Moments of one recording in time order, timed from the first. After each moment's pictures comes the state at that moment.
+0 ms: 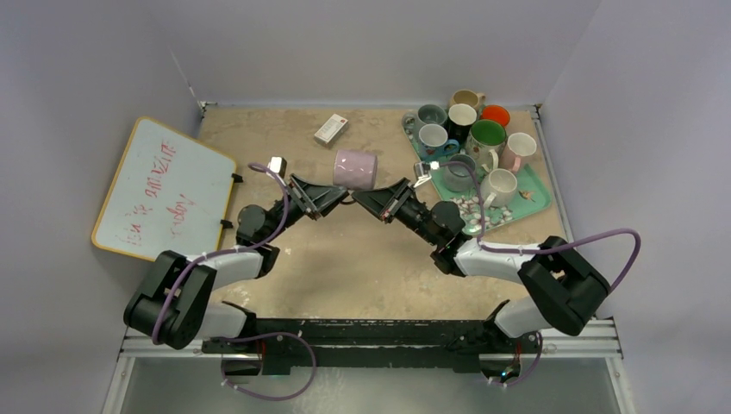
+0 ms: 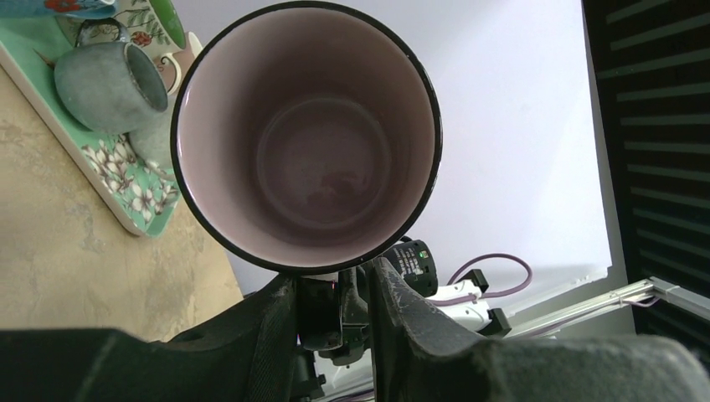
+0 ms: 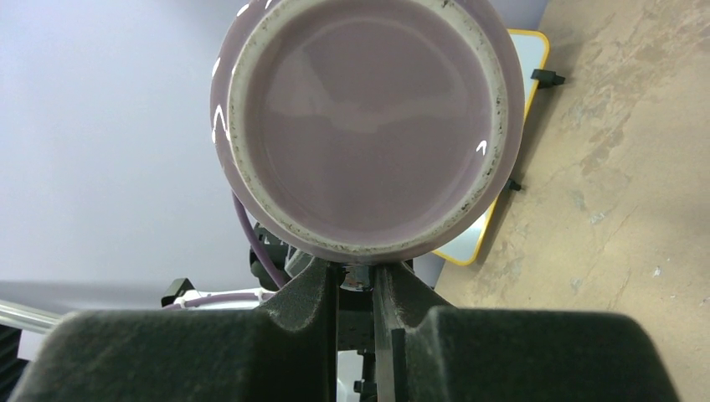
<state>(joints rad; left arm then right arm) -0.38 1.34 0.35 1.32 0.51 -1.53 0.76 1.43 0.54 1.09 -0.17 1.33</state>
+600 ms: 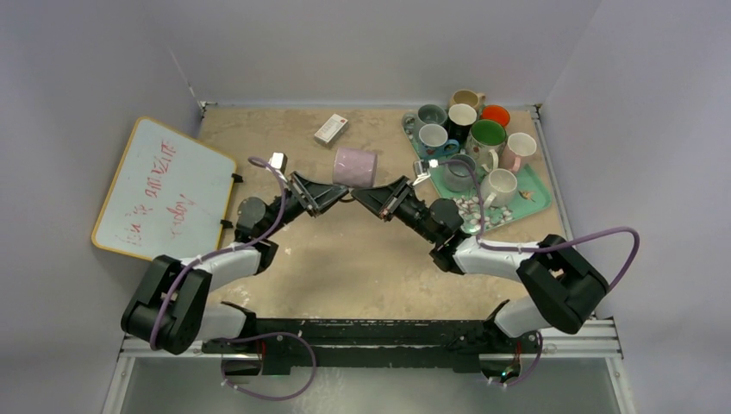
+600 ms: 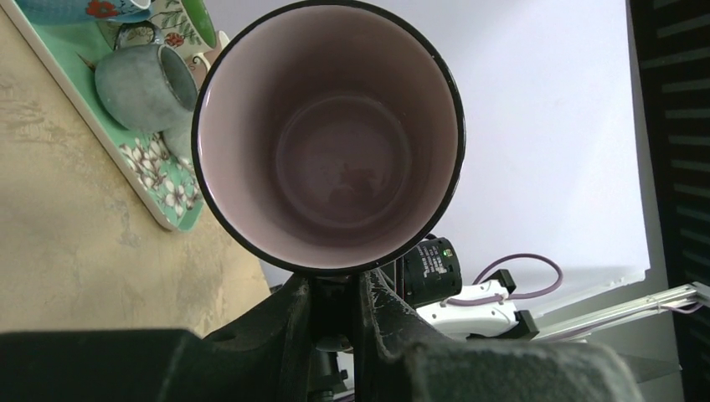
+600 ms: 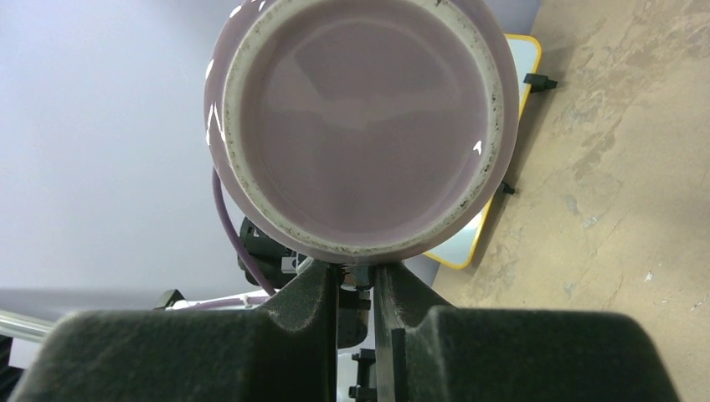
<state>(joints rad) -0.37 1.31 0.39 1.18 0.55 -1.47 0.75 1.45 0.56 1.06 -0.18 1.32</state>
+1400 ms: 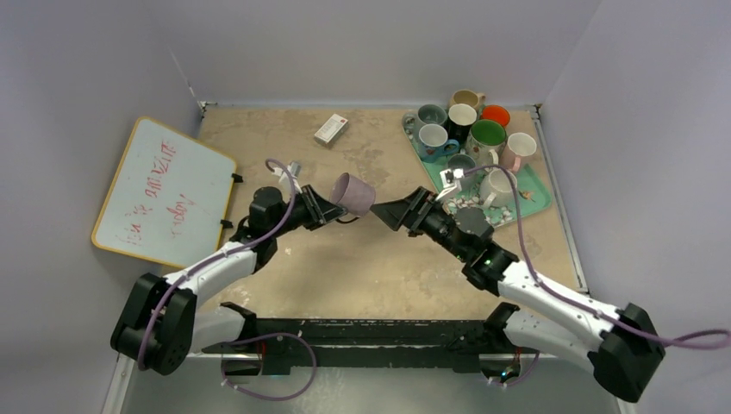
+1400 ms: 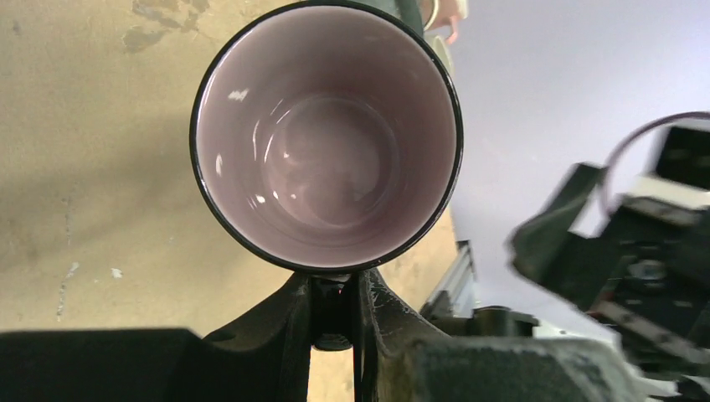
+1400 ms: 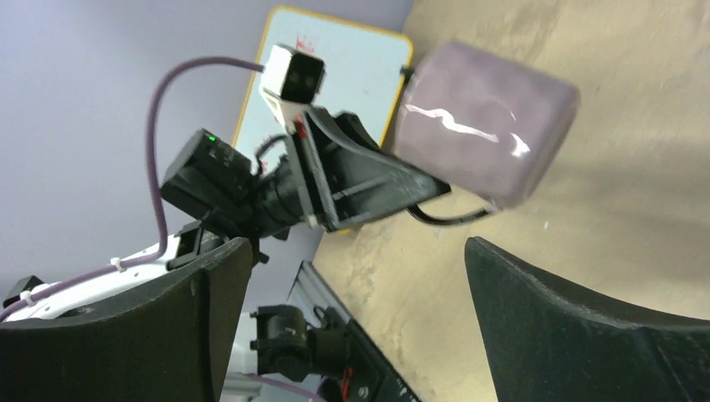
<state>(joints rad) -0.38 1.19 0.45 0.52 0.48 -0.98 0.77 0.99 0.49 0.46 -0.08 1.03</state>
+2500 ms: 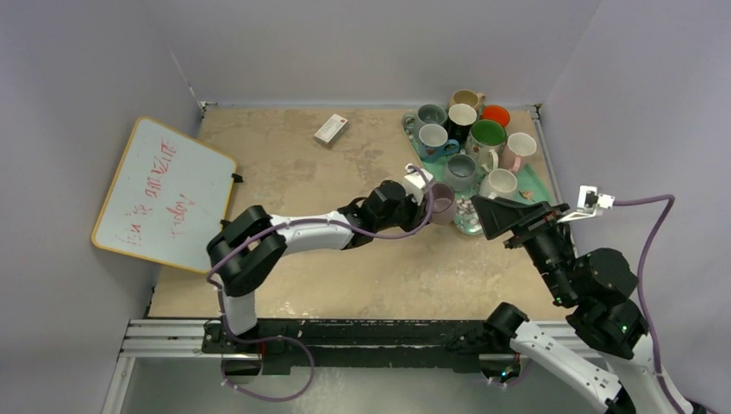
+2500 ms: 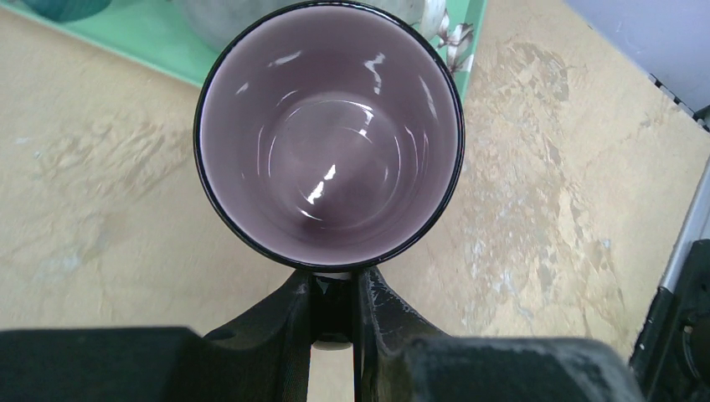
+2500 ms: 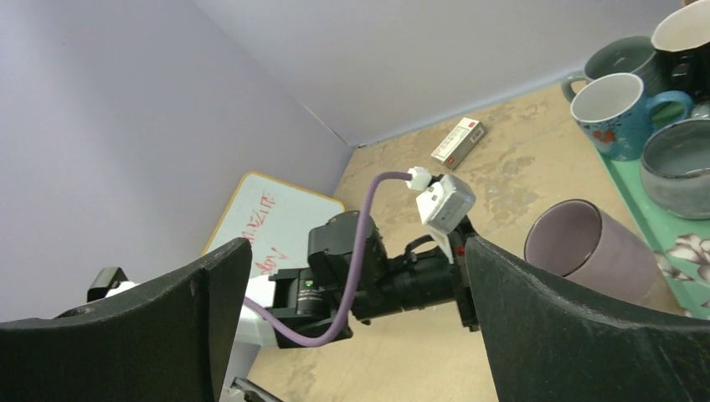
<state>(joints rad) -0.95 1.81 1.11 0.31 0.02 -0.26 0.77 0.38 0.97 -0.48 0.36 0.69</state>
